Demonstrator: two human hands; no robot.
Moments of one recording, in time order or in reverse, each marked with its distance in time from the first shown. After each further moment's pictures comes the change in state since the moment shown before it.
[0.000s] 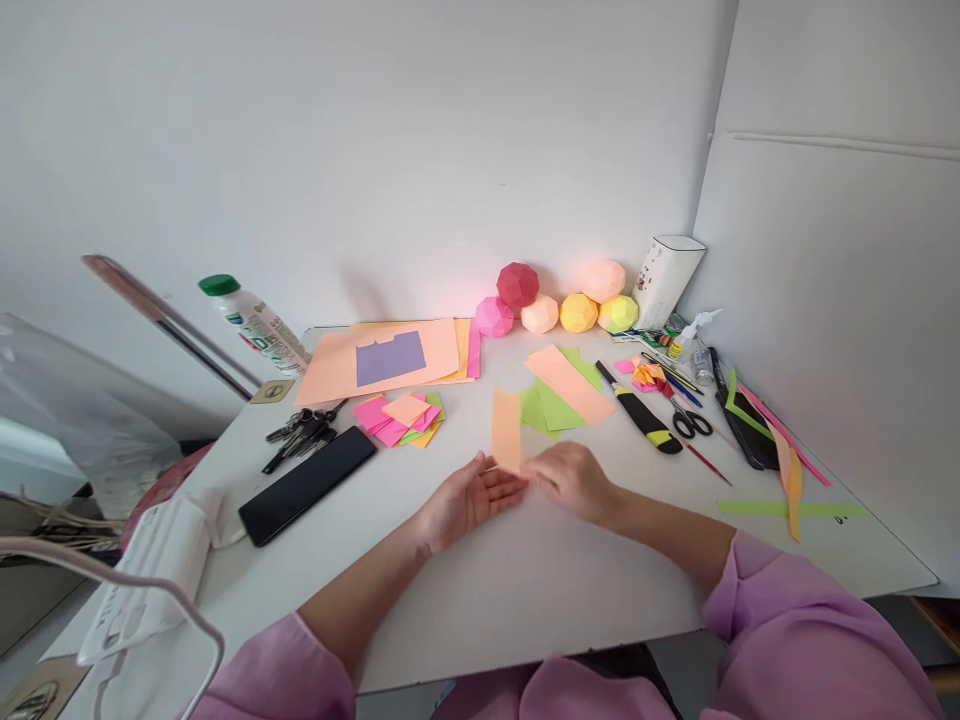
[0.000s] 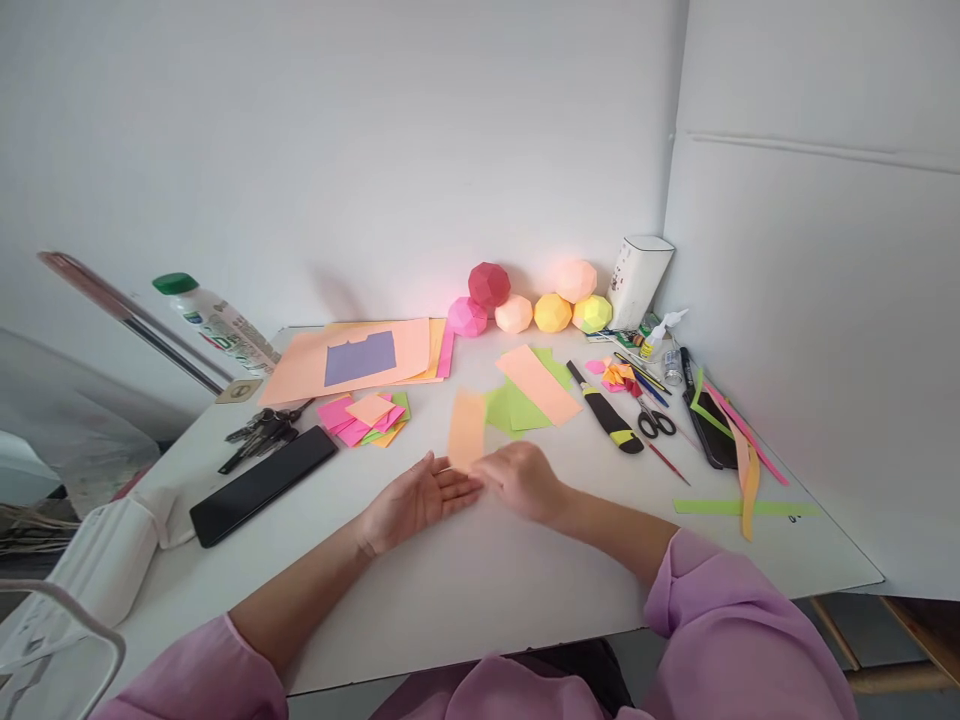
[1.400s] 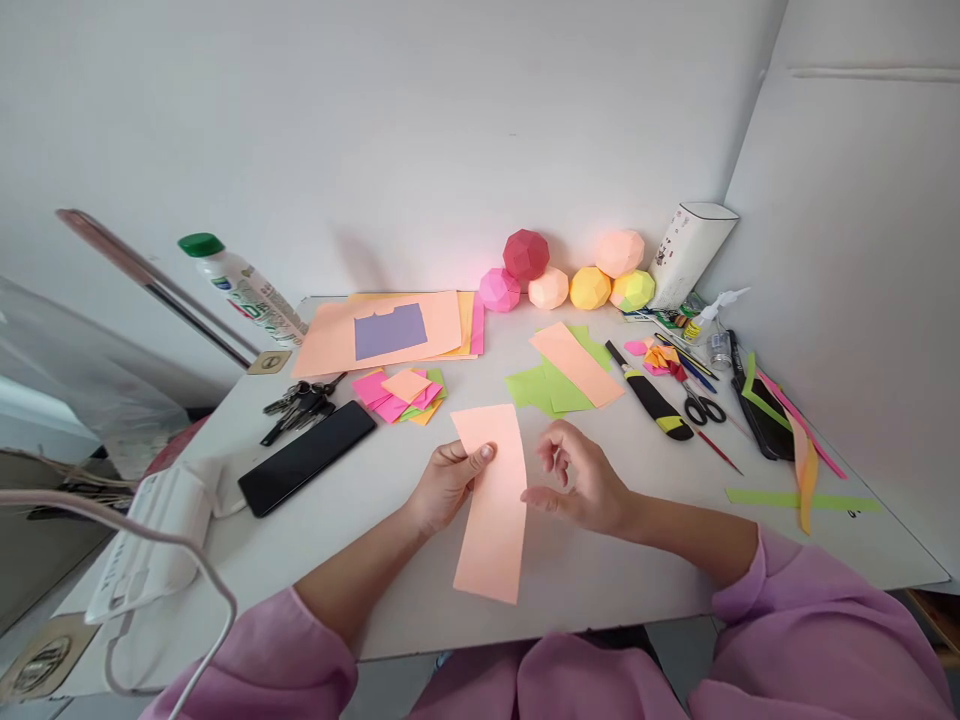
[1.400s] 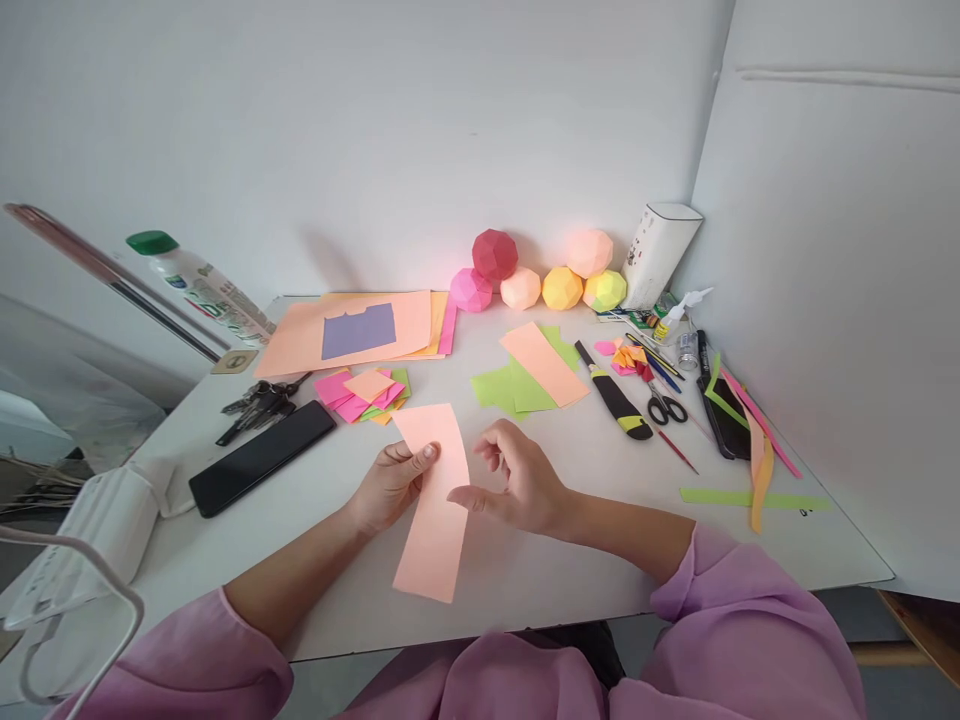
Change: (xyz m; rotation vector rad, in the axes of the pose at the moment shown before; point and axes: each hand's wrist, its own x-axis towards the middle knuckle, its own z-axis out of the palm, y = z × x) left_hand -0.006 -0.003 -0.002 0.136 0.221 0.226; right_hand -0.006 -0.049 -0.012 0.345 0.098 0.158
